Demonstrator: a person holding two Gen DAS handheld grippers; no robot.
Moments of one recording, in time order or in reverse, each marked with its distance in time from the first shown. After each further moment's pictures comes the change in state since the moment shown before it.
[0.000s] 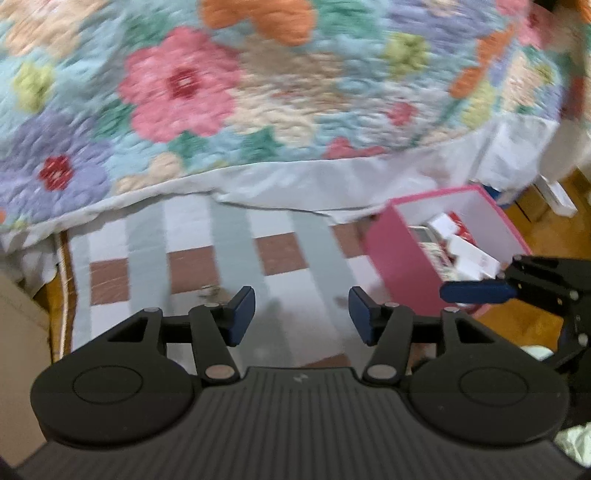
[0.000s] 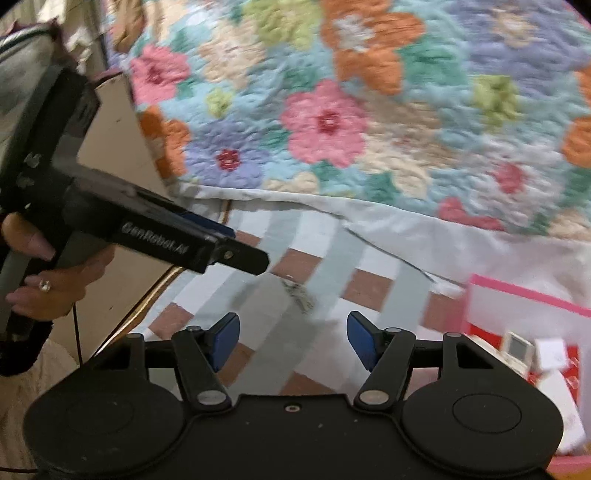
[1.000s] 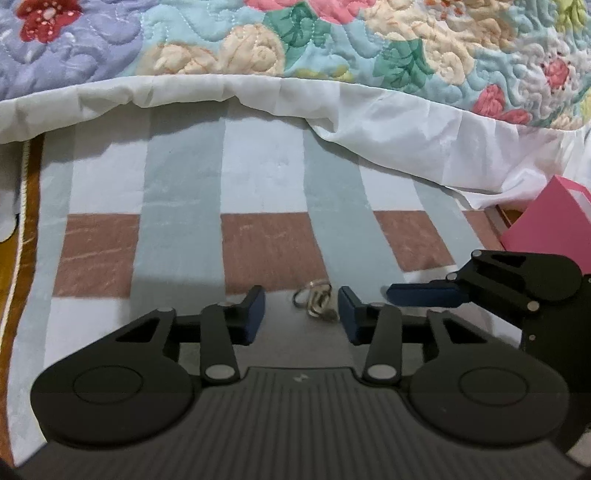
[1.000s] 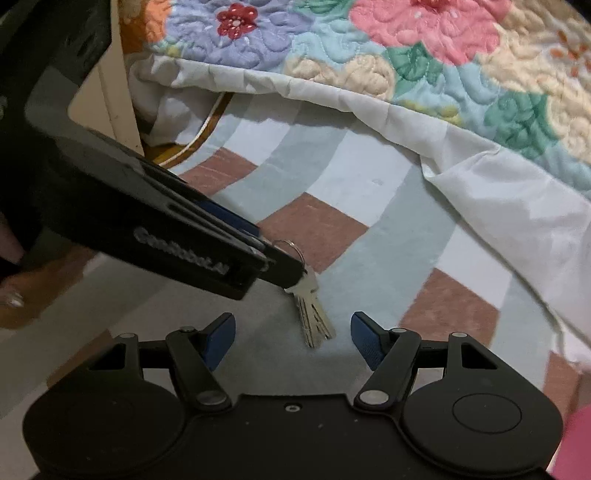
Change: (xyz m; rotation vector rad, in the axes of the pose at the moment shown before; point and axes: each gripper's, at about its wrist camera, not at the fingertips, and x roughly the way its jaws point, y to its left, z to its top) left arm 0.187 0.119 -0.051 -0.078 -0.057 0.046; right arm 0.238 -0.014 -0.022 -0.171 0.116 -0.001
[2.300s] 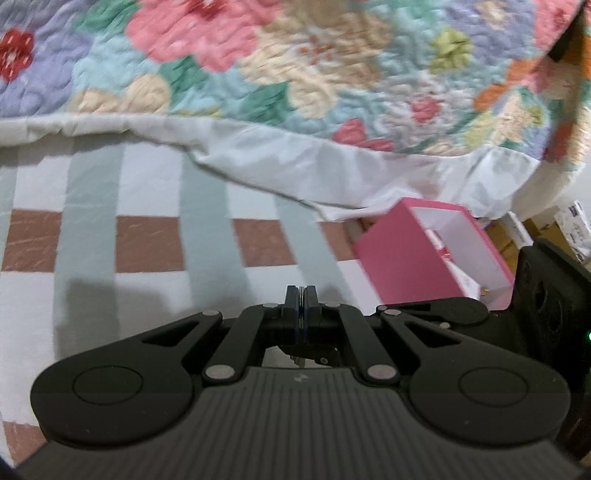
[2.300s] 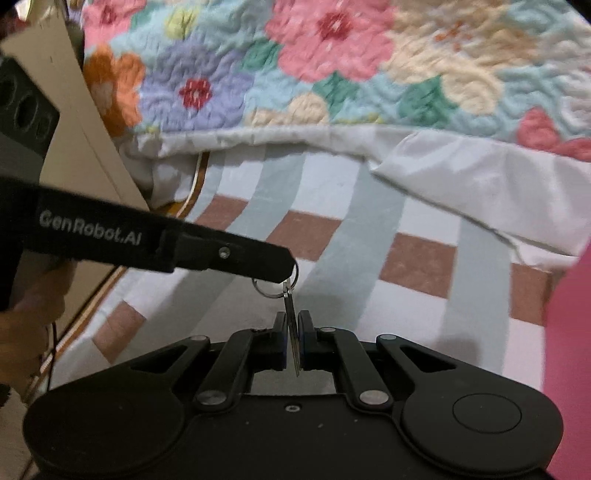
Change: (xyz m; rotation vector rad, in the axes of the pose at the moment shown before) left arm -0.095 -0.062 0.004 -0.057 -0.013 -0.315; right arm -0.102 0.005 -0.017 0.296 -0.049 -0.010
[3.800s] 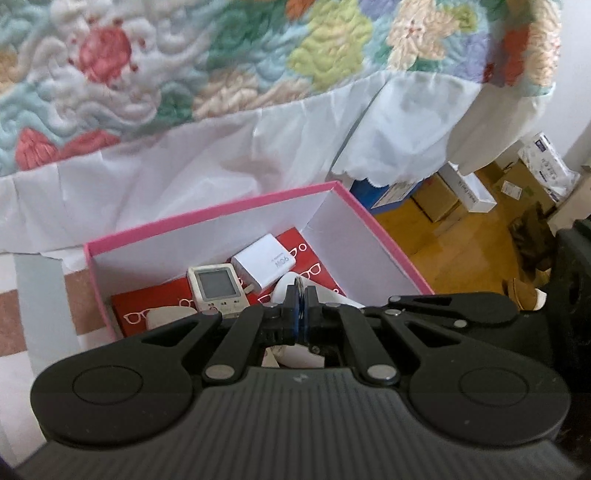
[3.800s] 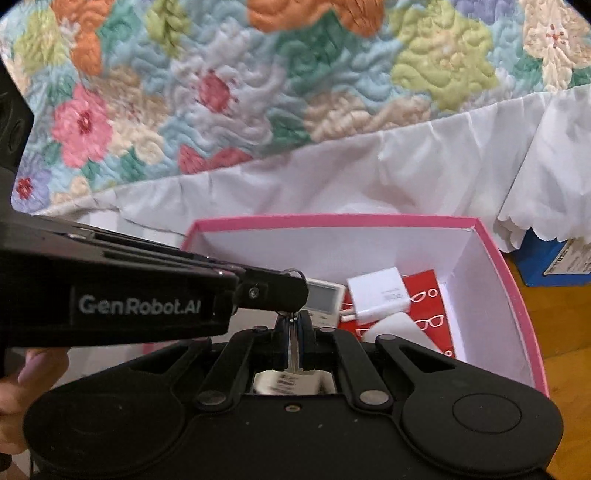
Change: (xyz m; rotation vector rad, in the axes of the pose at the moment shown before) left arm 0.190 -0.254 0.045 0.169 0.149 -0.103; right arm -0.145 -0.206 -0.029 0.203 -0.026 -0.369
